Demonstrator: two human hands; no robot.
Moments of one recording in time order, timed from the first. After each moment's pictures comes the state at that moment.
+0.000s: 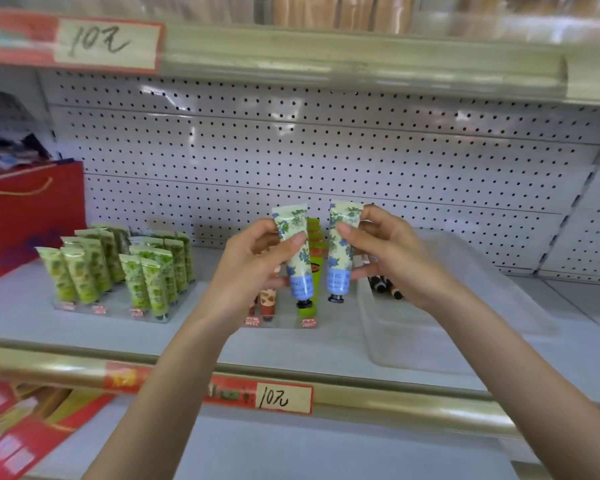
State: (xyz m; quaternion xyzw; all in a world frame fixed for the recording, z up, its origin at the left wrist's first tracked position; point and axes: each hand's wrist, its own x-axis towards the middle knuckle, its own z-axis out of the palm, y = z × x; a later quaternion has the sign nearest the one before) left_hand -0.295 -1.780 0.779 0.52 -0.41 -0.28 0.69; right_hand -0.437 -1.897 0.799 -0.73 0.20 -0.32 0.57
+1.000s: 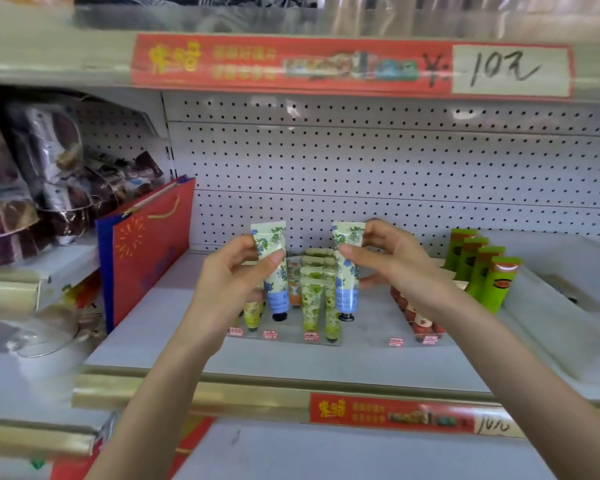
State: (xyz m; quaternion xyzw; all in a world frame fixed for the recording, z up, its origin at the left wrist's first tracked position) left_hand -0.026 -1.637 0.772 0.60 -0.40 -0.21 0.67; right_hand -0.187 -1.768 0.790 -0.75 0.24 -0.33 0.52
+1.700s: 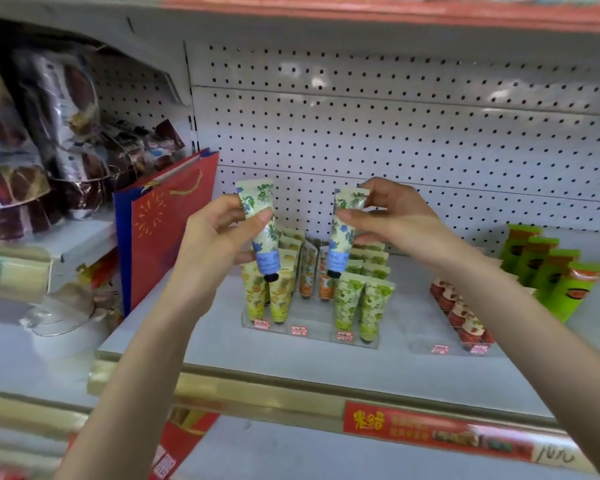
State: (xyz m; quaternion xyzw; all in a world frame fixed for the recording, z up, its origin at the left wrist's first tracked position) left_hand 0.044 -1.645 0.772 0.59 -0.37 -0.17 0.69; right_hand -0.111 -1.801 0.797 -0.79 0.23 -0.30 0.48
